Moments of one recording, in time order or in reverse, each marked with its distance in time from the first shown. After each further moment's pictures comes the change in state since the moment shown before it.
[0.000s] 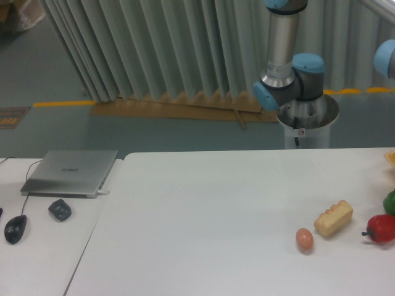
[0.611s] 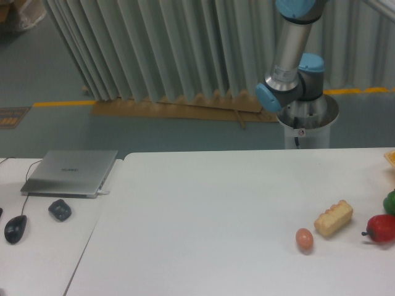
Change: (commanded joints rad) arm 0.049 -0.112 0.054 0.031 0.060 0.058
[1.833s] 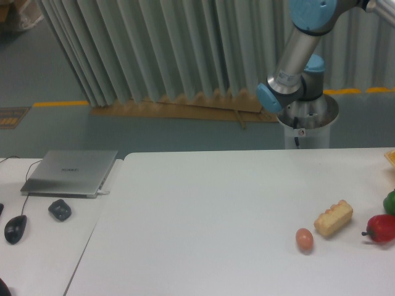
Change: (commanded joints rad) arm 0.002 -0.063 0.025 0.005 0.095 0.005
